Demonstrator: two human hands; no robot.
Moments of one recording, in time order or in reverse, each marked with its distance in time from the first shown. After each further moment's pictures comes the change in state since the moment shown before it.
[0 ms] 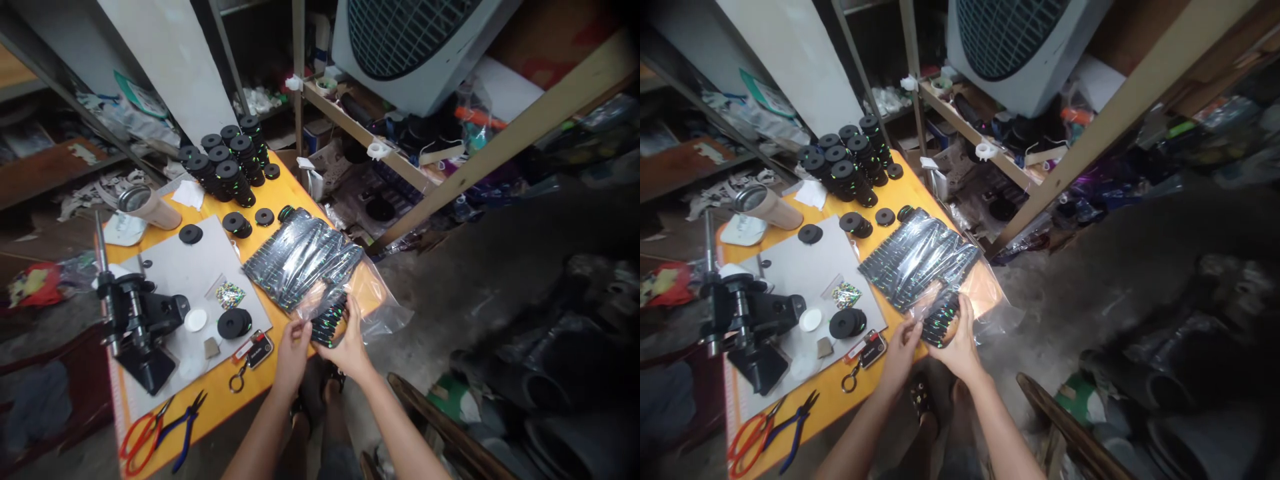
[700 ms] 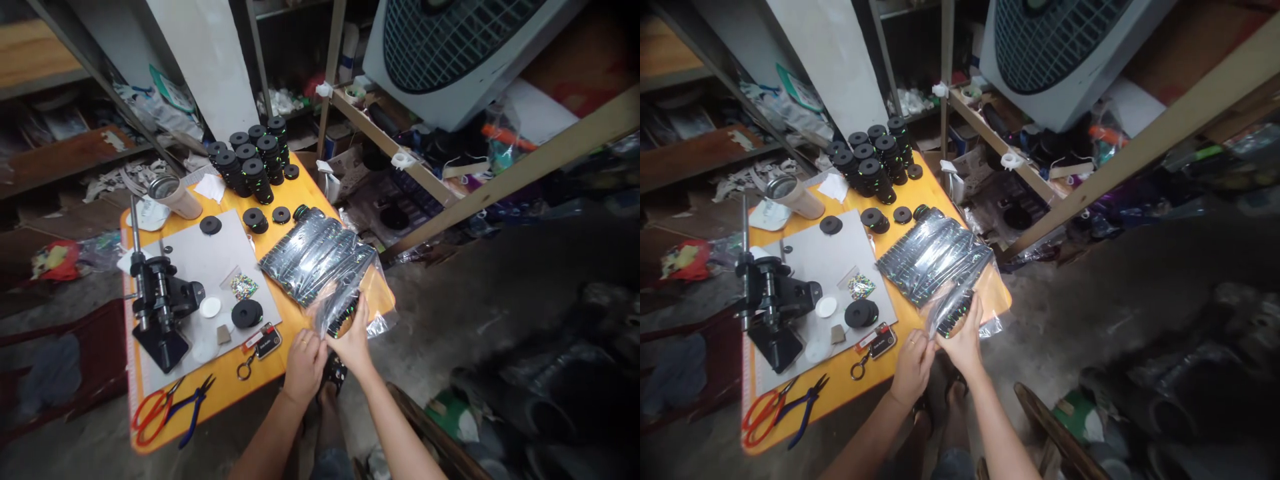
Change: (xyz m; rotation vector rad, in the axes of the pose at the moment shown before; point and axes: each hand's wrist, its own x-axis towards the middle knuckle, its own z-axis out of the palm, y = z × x) left_hand -0.023 -0.011 -0.010 0.471 -0.085 0.575; right_hand 0.009 -0.004 0.007 -0.113 0.029 0.071
